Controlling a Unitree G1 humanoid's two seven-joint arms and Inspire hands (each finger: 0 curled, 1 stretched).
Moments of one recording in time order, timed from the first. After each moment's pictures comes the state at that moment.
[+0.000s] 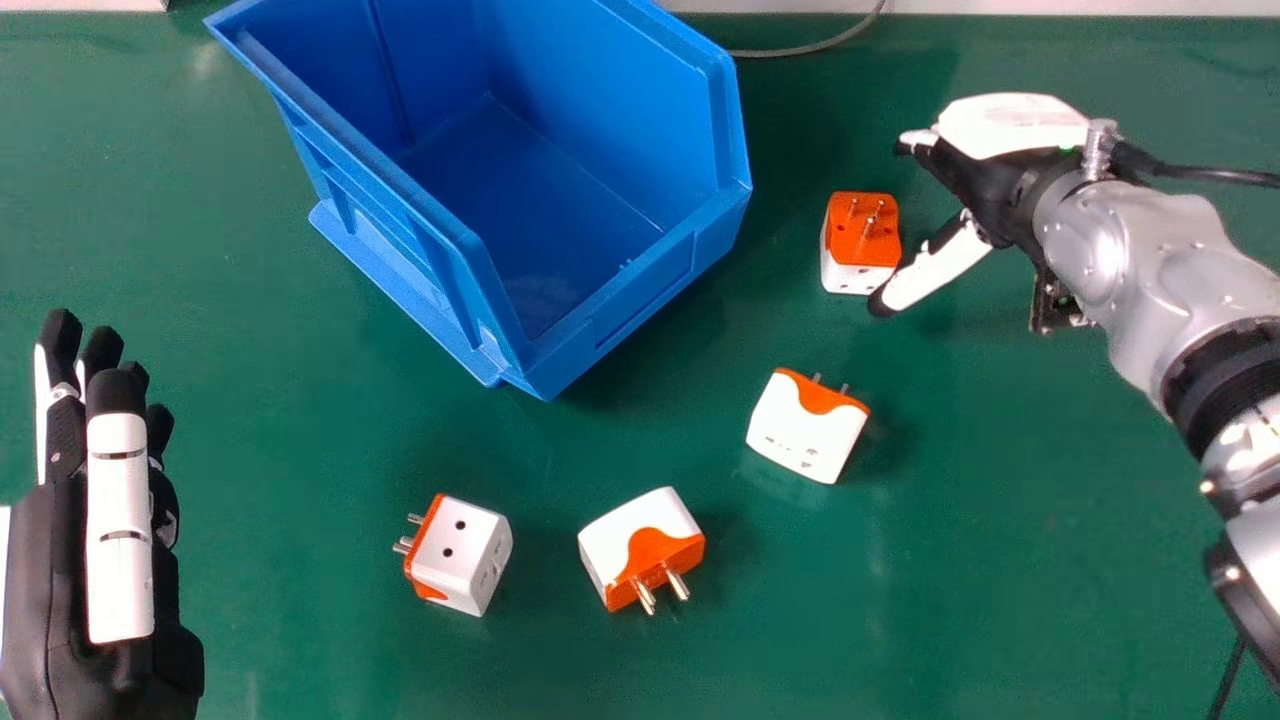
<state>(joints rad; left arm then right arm) 0.50 0.01 0.26 -0.32 -0.27 -0.25 -0.09 -1.06 -0.42 0.55 1.18 -0.76 -0.03 0.17</state>
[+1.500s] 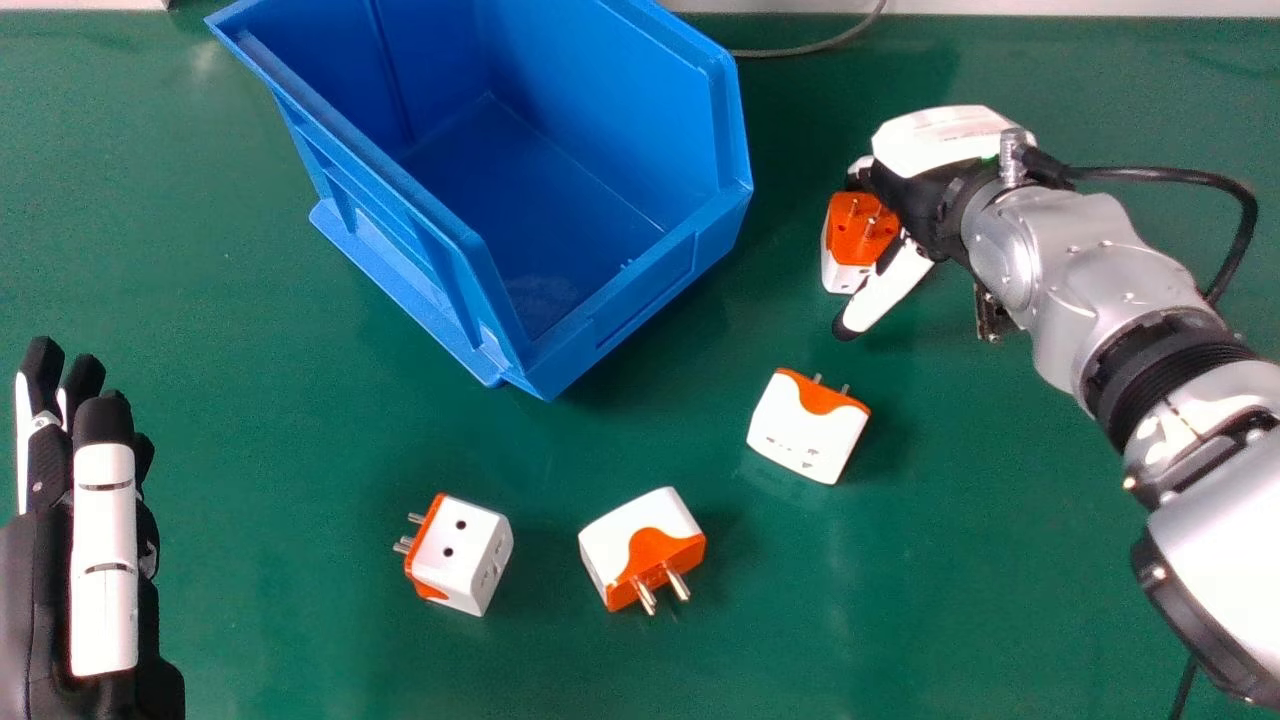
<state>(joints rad) 0.56 0.00 0.28 -0.34 -0.26 -0.26 -0.11 -1.10 -0.31 0.64 1.26 -0.80 0.02 0.16</state>
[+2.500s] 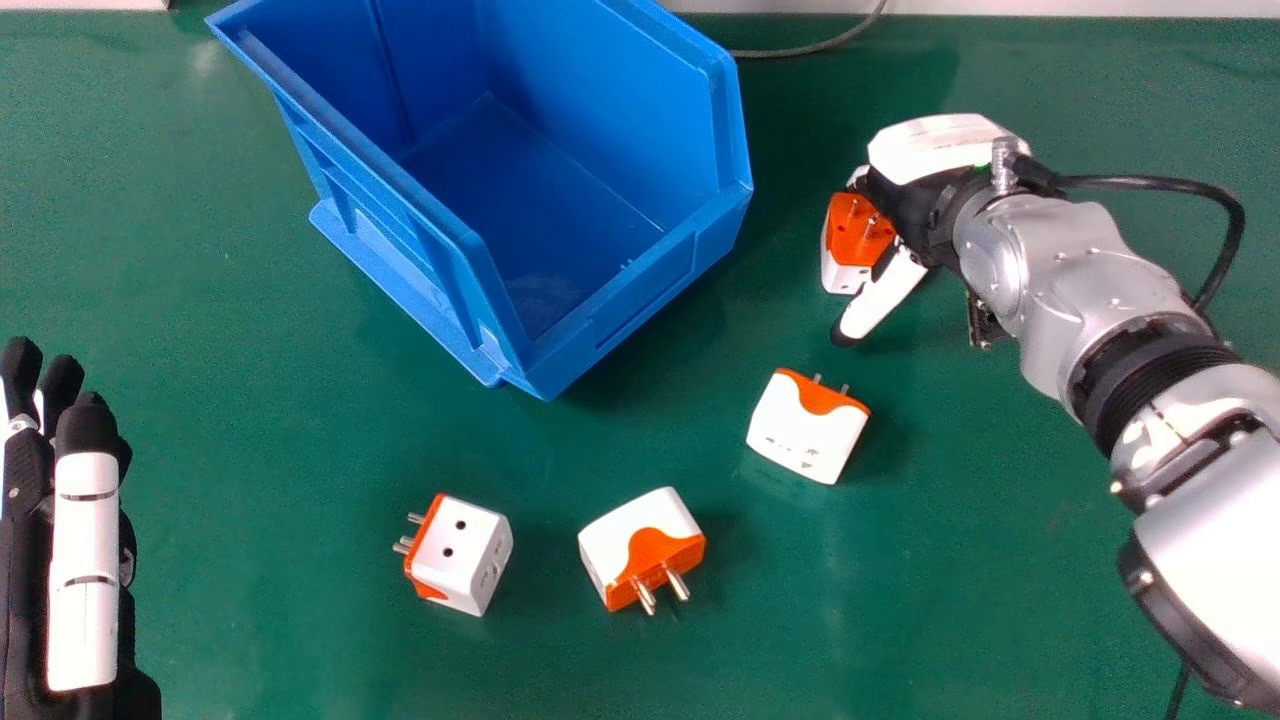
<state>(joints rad) 0.61 0.01 0.30 -0.38 -0.25 -0.26 -0.12 -1.10 -0.29 0.65 1.28 -0.79 0.04 0.14</state>
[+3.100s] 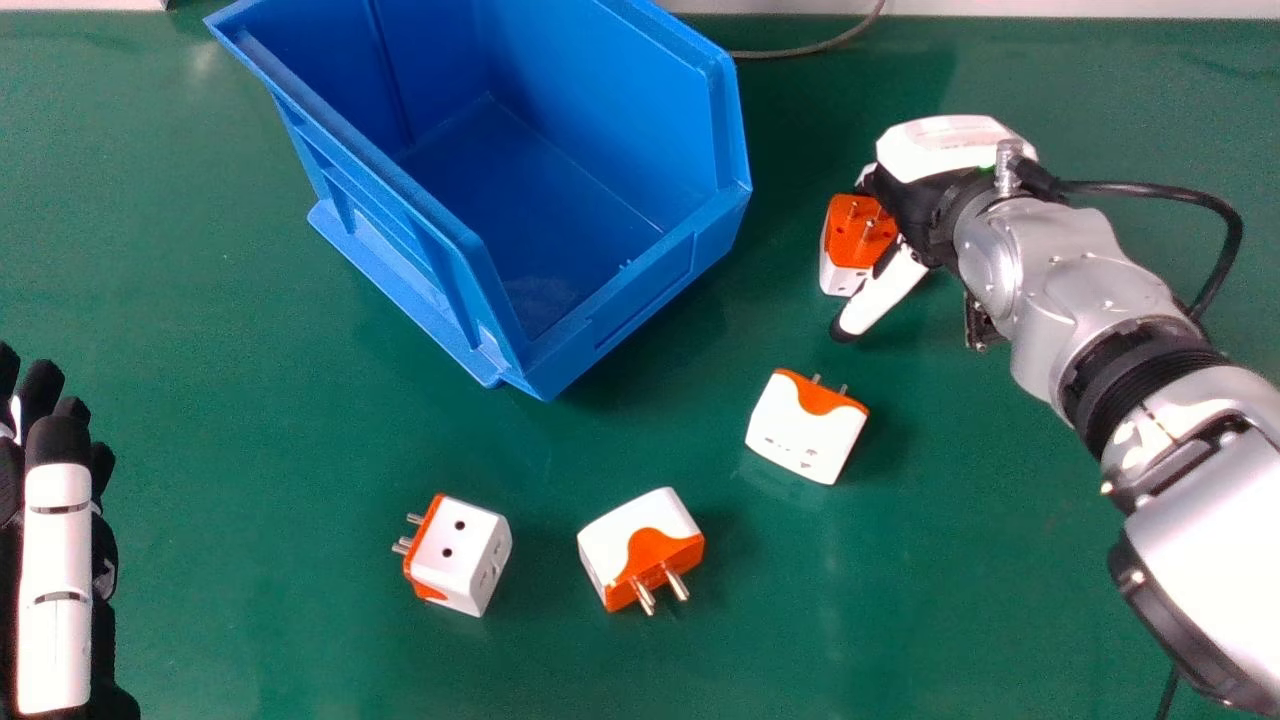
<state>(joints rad) 0.65 0.01 0.32 -0.42 -0.29 -0.26 -0.14 -1.10 -0.27 0.63 1.29 -0.77 0.08 0.12</state>
